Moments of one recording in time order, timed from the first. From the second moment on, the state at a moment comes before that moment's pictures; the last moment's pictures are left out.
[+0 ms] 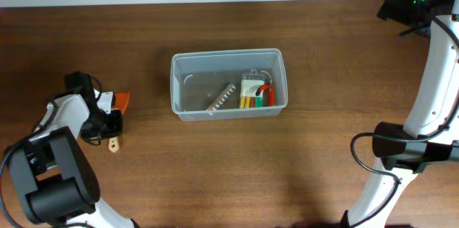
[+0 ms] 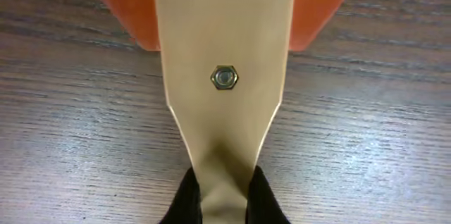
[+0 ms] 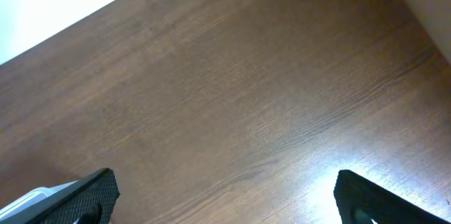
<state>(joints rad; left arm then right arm) 0.33 1.87 1.12 -0.78 0.02 0.20 -0.19 2.15 2.78 -1.67 0.19 0.31</state>
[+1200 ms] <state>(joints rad) 0.12 1.93 1.90 -1.20 0.07 0.22 -0.19 2.15 2.78 -1.67 0.19 0.31</state>
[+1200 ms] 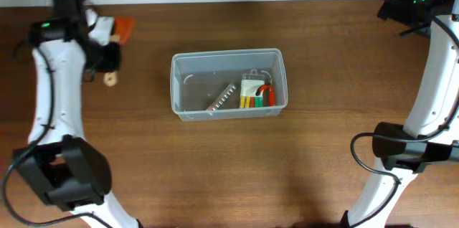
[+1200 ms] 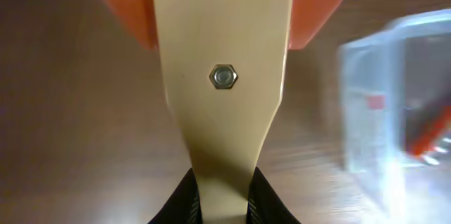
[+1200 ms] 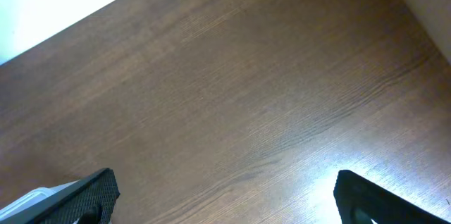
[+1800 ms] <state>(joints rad) -0.41 1.93 1.93 -1.13 0.08 0.68 -0.19 2.15 2.78 -1.67 0.19 0.31</state>
